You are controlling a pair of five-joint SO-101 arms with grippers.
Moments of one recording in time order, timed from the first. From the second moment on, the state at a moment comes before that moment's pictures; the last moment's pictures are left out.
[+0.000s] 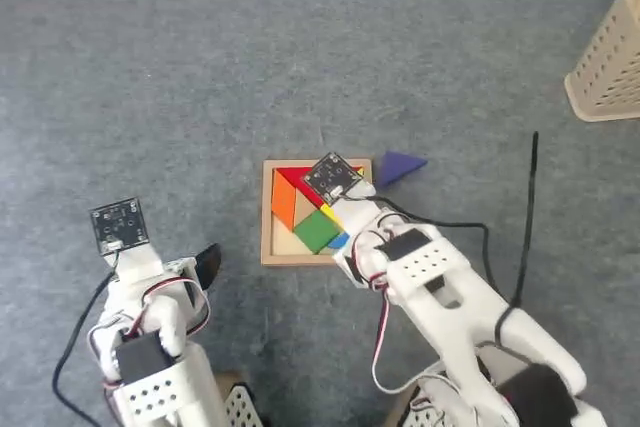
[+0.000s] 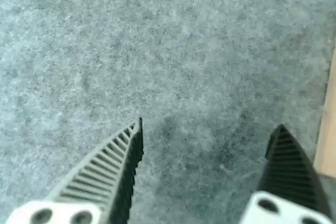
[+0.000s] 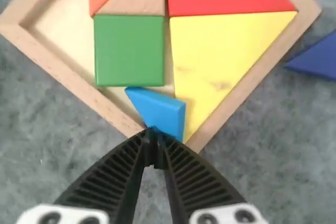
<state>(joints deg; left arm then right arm) -28.7 -103.8 97.3 72.6 2.2 -33.8 -22.6 60.7 37.5 12.7</state>
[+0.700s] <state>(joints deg) -28.7 -103.8 97.3 72.6 2.2 -36.7 -18.5 55.4 37.5 12.5</state>
